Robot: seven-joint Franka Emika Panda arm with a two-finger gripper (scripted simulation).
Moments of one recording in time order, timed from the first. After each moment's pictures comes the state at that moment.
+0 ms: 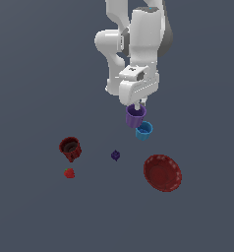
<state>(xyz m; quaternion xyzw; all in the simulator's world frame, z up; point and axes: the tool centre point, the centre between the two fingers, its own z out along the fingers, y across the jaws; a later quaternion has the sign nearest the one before) -0.073 0.092 0.261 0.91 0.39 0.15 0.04</state>
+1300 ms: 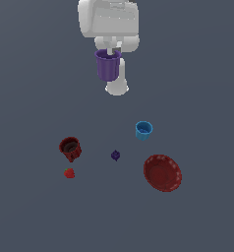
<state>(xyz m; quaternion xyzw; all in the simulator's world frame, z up) -0.124 -0.007 0.440 0.91 0.39 0.15 0.04</state>
